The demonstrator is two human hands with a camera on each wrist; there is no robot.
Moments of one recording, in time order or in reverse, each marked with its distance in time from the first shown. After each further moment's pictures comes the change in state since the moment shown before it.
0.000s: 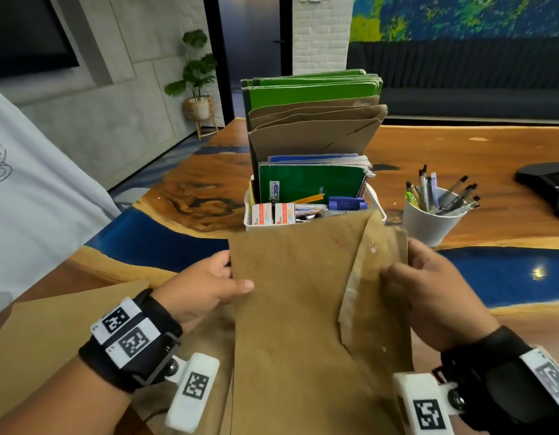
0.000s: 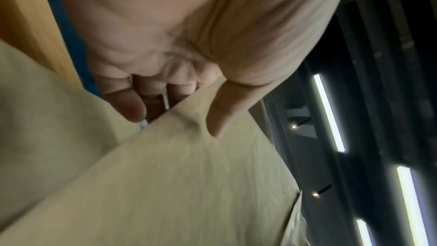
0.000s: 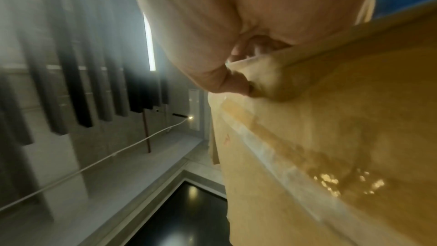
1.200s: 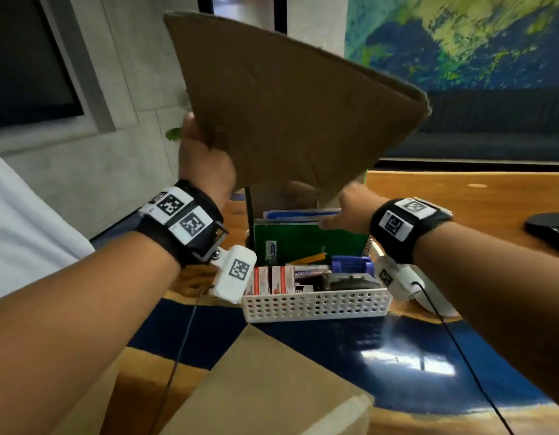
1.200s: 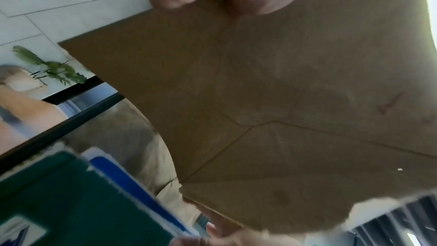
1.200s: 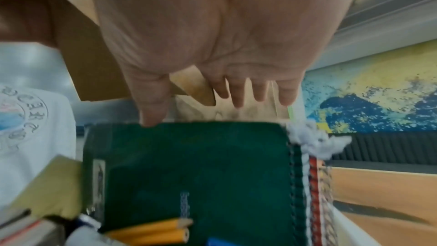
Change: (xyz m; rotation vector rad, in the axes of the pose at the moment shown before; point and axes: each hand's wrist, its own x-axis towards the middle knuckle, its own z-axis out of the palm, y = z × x) left_hand 0.144 0.199 -0.029 -0.073 0.814 0.848; right_hand 0.245 -0.105 0.041 -1.449 -0.053 -0.296
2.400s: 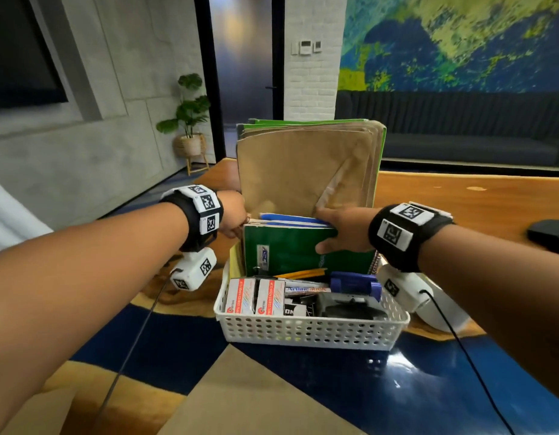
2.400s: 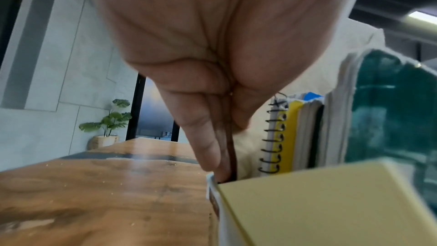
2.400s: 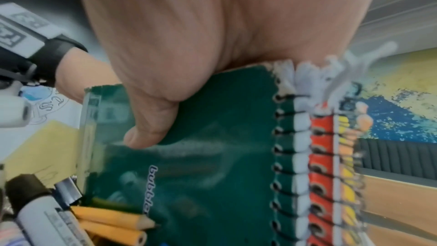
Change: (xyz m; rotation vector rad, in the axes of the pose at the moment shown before) left_hand 0.036 -0.126 0.042 1.598 -1.242 0.142; right_hand 0.031 0.023 0.031 -0.163 -0.268 -0.126
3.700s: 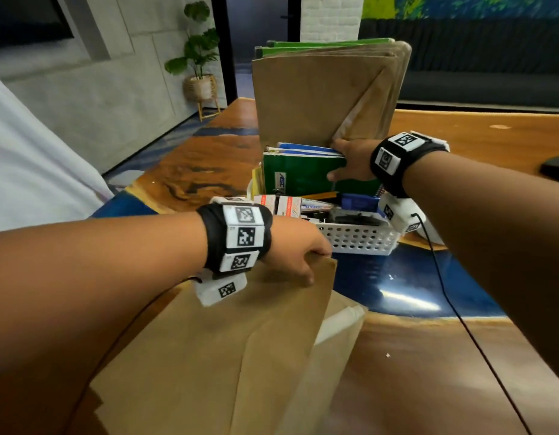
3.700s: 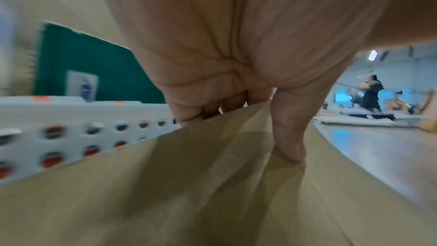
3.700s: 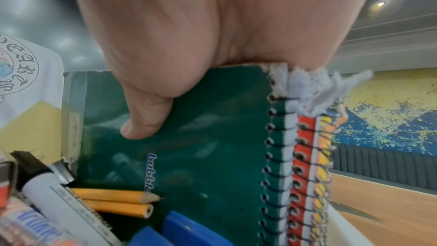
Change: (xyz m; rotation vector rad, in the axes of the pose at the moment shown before) left_hand -0.177 0.124 0.042 -0.206 -0.157 0.611; right_hand -0.012 -0.018 0.014 0.027 0.051 0.116
